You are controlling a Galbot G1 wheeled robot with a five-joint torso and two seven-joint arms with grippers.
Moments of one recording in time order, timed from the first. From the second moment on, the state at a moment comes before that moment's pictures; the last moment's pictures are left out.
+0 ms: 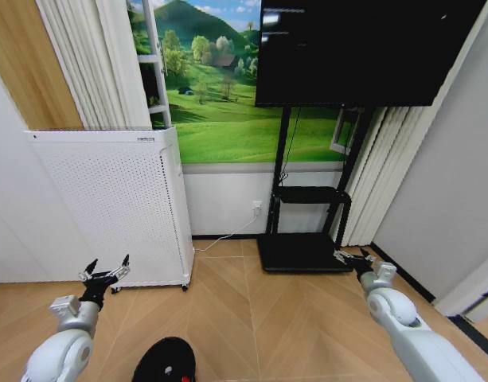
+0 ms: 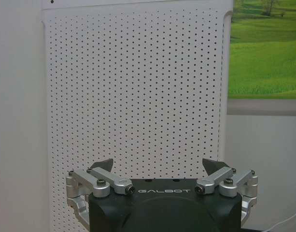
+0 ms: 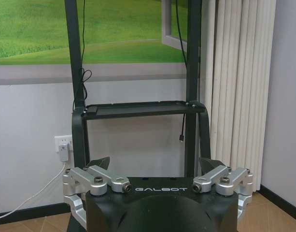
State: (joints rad) left arm 1.46 -1.08 -0.84 -2.00 -0.58 0.12 -0.14; right arm -1.14 0.88 0.60 1.66 0.73 -0.18 0.23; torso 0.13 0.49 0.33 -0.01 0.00
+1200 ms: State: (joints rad) left arm 1.46 -1.08 -0.84 -2.00 -0.58 0.12 -0.14; right arm -1.14 0.88 0.60 1.66 0.73 -0.18 0.23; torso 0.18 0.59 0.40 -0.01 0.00
